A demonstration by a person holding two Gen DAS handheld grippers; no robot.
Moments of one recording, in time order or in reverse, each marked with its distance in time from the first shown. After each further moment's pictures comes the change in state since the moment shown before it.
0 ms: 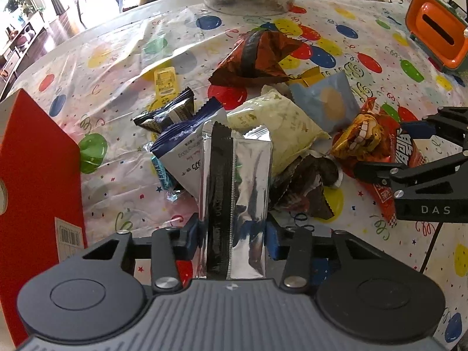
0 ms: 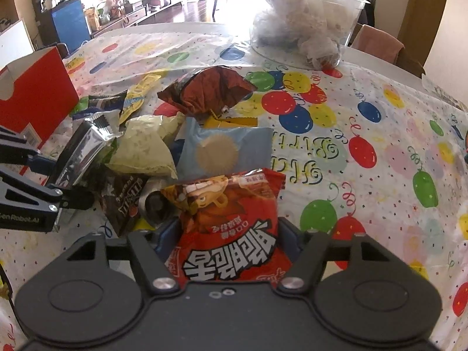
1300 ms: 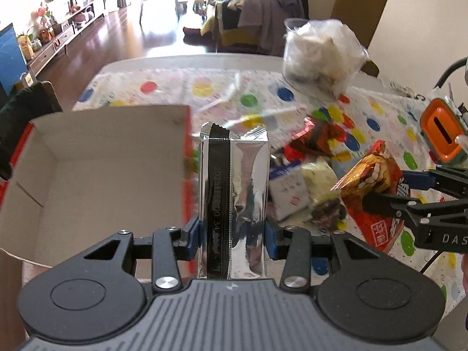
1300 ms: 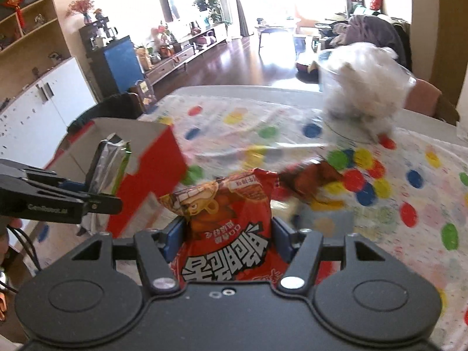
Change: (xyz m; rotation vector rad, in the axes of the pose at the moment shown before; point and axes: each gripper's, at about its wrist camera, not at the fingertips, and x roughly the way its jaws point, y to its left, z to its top) left arm -0.149 0.098 -0.040 -0.277 -0.181 0.025; right arm -0.100 0.083 0.060 -0.010 -0.142 0.230
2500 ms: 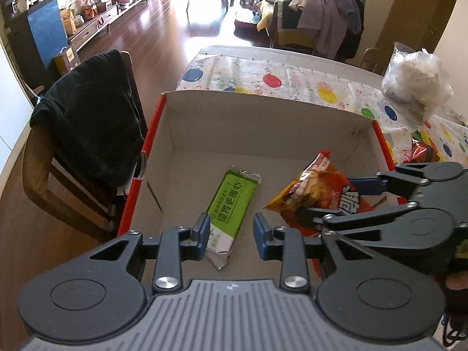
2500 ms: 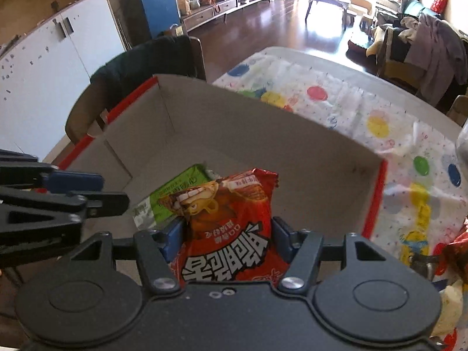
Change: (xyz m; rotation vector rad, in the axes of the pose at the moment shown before) left arm 0.020 0.208 0.000 -0.112 0.025 0.097; right arm 0.200 0.206 0.066 -0.166 0.209 0.017
